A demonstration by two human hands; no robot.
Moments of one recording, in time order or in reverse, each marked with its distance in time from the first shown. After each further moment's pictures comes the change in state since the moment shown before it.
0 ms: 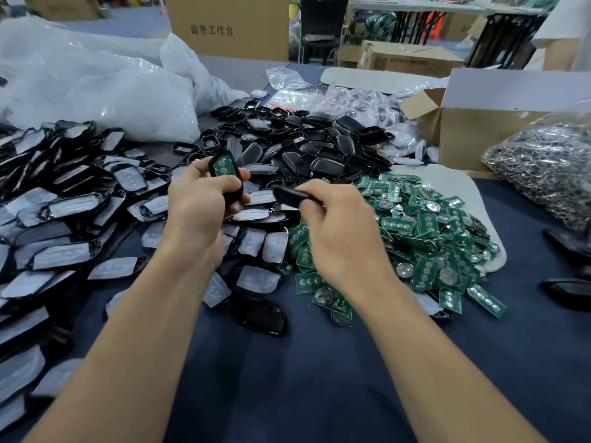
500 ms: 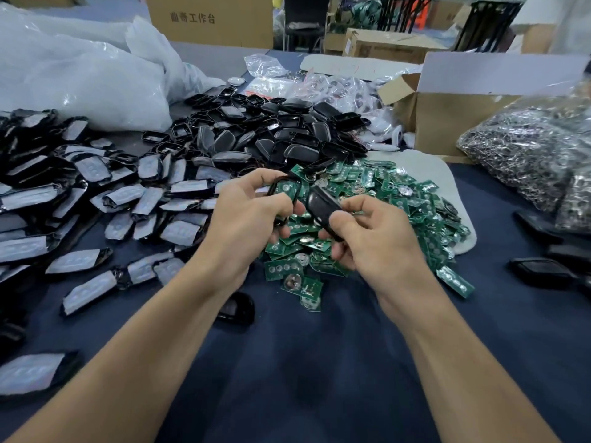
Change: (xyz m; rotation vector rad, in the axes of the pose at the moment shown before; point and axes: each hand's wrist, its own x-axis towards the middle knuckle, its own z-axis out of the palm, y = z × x) left_hand -0.057 -0.033 0.051 0.294 -0.373 -0.023; right_hand -0.036 0.044 -0.050 0.495 0.018 0.387
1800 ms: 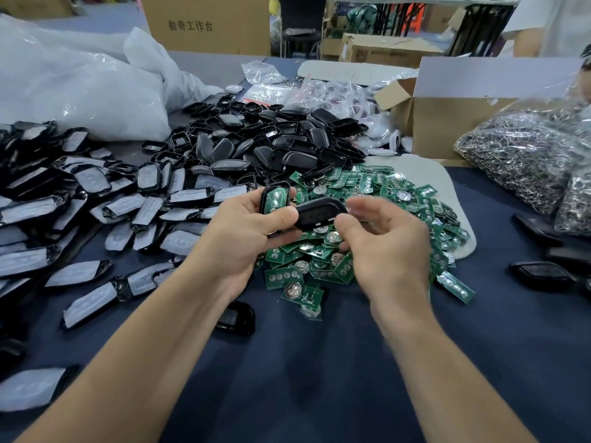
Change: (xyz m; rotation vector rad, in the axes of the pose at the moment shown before) left_hand 0.006 -0.007 -0.007 -0.198 -0.104 -0.070; right_hand -0.005 -0.005 0.007 -0.056 0.376 -0.051
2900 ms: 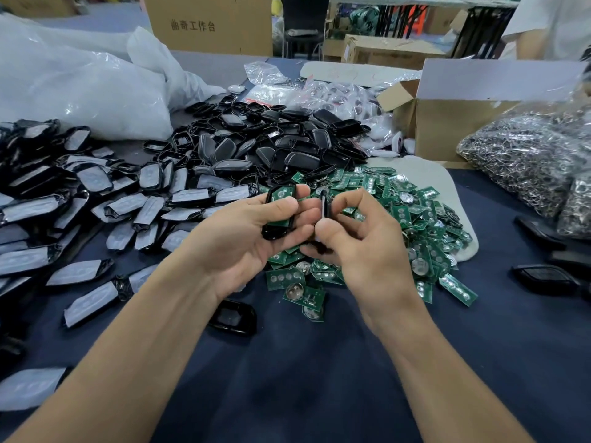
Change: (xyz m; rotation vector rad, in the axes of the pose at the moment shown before) left_hand -0.009 0.019 0.002 -0.275 -0.150 -0.221; right_hand -0.007 -0.003 0.008 0.271 -0.388 -0.021
